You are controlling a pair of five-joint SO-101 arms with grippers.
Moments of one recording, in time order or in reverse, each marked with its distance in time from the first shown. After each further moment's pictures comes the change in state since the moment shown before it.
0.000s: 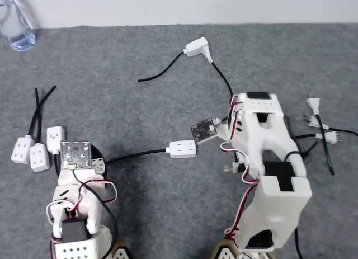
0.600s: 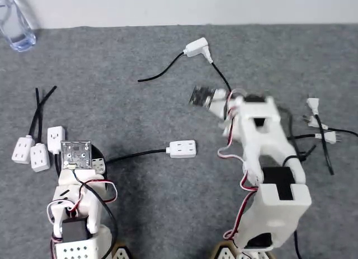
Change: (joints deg) left arm 0.0 0.0 0.0 0.0 0.0; right arm -2.1 -5.1 10.9 -37.7 -30.0
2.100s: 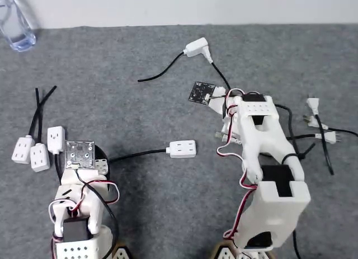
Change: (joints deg) left arm 1.9 0.0 0.0 0.7 0.0; right arm -0.1 2.1 -7.1 6.2 -2.7
